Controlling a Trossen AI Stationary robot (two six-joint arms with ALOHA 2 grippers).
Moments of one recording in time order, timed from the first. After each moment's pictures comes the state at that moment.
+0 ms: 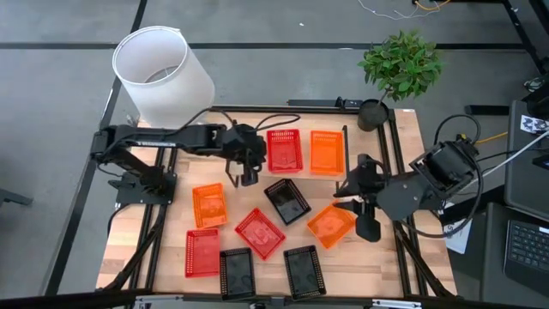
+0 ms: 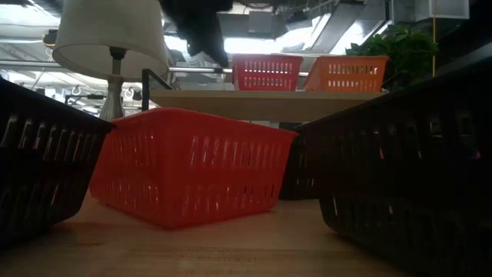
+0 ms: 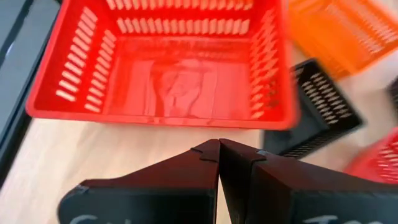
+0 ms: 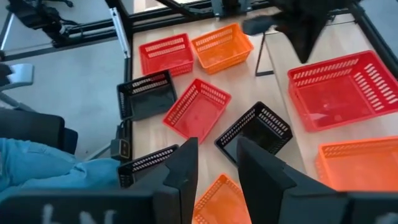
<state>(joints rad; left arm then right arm) 0.11 1.45 1.25 -0.56 -0.09 0.00 0.60 1.68 2.35 -1.54 0.40 0.65</state>
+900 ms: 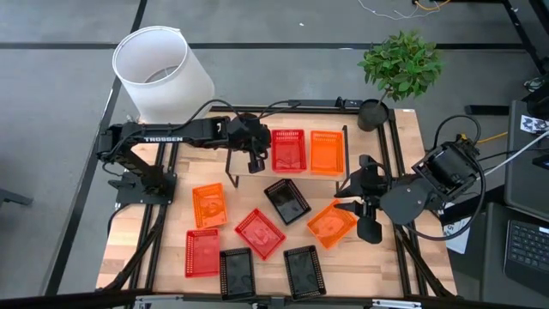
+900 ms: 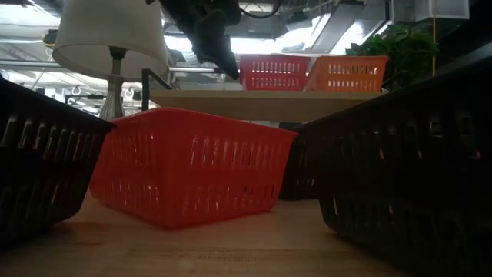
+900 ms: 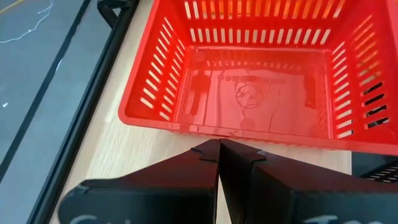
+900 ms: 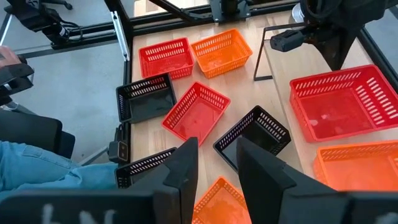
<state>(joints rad) 0.20 1.50 1.25 -0.45 -0.15 0.11 0.63 1.68 2.35 -1.54 0.44 0.65</state>
